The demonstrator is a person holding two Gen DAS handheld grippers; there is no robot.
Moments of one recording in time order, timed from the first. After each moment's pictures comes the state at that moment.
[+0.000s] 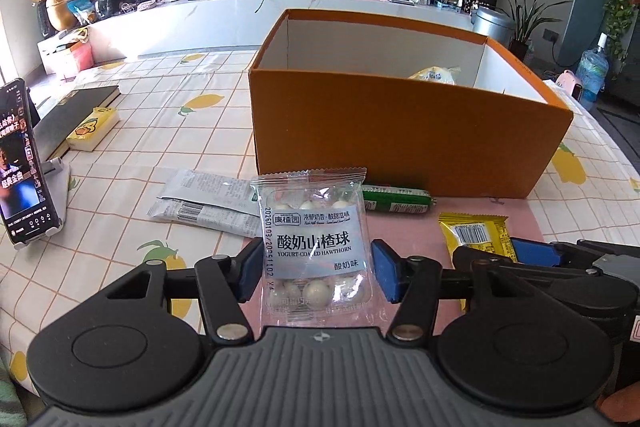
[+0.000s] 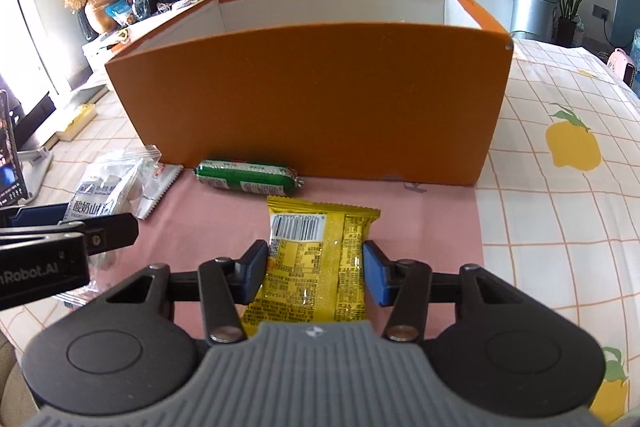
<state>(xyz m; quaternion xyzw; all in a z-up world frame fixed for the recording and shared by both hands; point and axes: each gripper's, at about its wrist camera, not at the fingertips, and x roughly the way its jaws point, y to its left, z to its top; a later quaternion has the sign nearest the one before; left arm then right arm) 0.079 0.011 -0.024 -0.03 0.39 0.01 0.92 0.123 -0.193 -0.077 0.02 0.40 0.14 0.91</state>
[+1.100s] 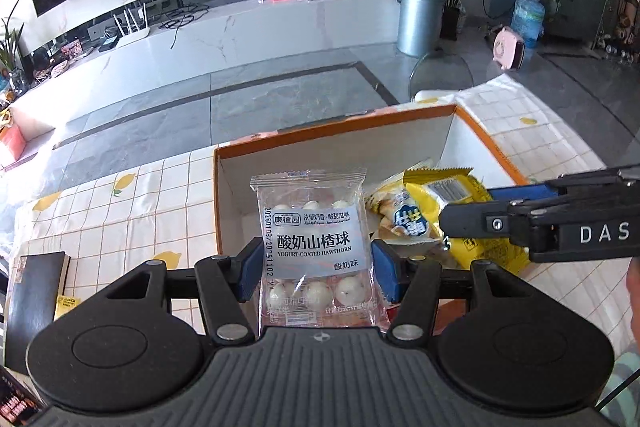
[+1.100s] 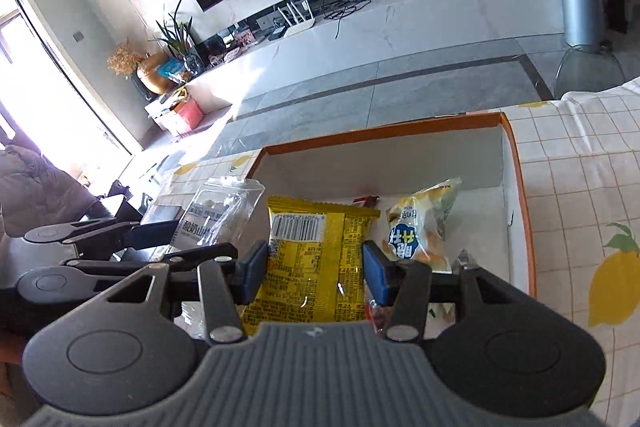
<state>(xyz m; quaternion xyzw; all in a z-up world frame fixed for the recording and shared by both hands) 0.249 0.013 0.053 0.08 0.42 -0.10 0.90 0.275 -0.206 0.051 0.13 0.41 0.23 0.87</state>
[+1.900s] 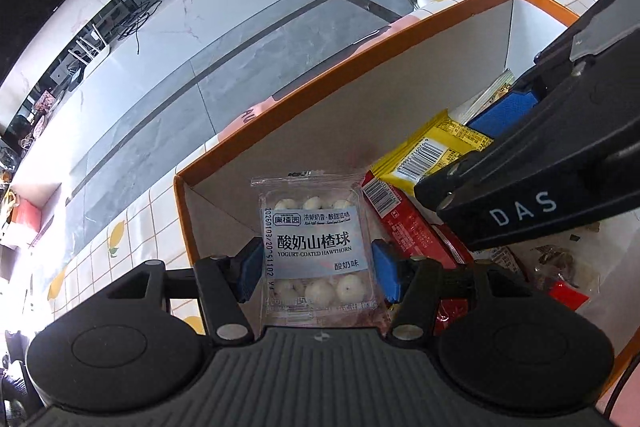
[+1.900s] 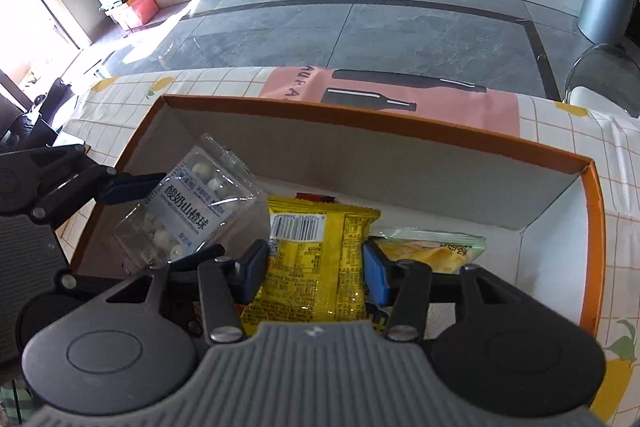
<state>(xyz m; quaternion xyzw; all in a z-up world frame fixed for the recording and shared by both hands) 0.332 -0.014 -0.028 0.26 0.47 -0.12 0.84 0.409 -0.145 -0.021 0.00 0.52 0.21 0.83</state>
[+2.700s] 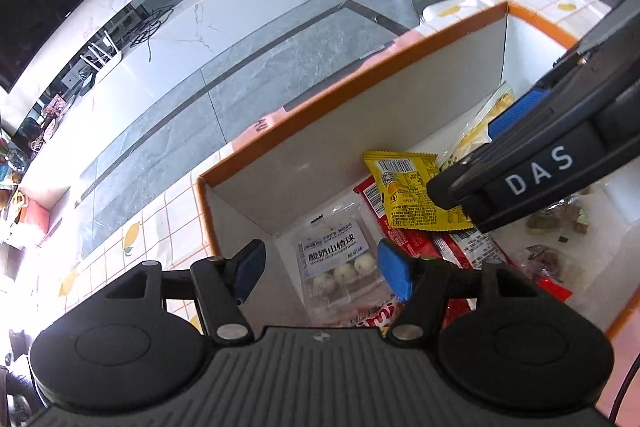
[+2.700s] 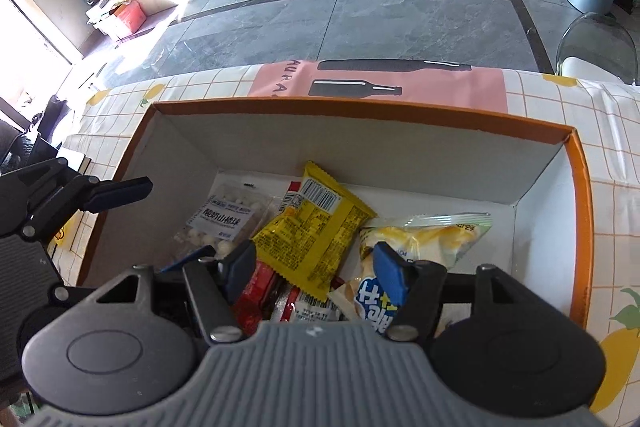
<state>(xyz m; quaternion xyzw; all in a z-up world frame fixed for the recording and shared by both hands) 0.320 -0.007 -0.005 0.24 0.45 -0.11 0.85 0.398 -0.161 -0.004 0.04 0.53 0.20 0.82</state>
